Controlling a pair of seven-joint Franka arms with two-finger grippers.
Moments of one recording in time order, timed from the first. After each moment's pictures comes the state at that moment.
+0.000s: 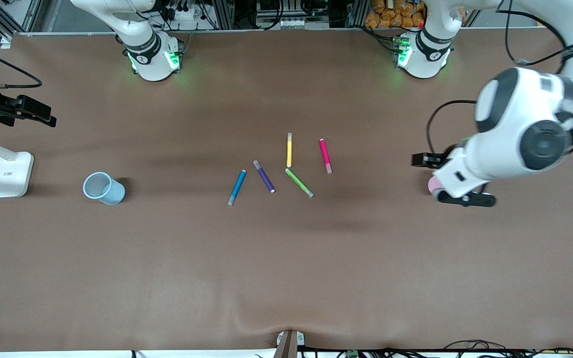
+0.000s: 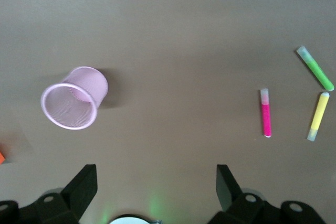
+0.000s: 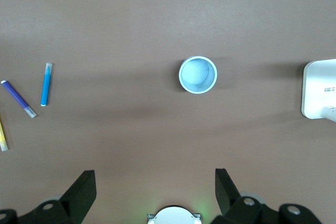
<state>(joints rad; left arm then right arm) -0.20 0.32 -0.10 -1.53 -0.05 1.57 -0.19 -0.04 -0.01 0.00 -1.57 0.03 1.42 0.01</state>
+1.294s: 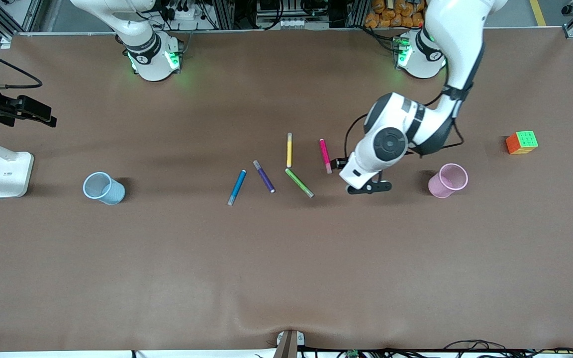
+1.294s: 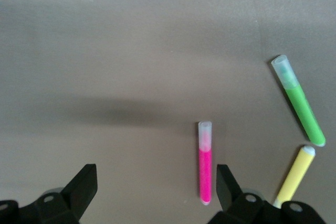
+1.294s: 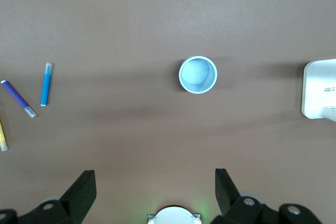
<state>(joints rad) -0.47 0.44 -0.11 -1.92 -0.14 2.19 -0.59 -0.04 0.00 0.00 -1.57 0.03 1.42 0.01</state>
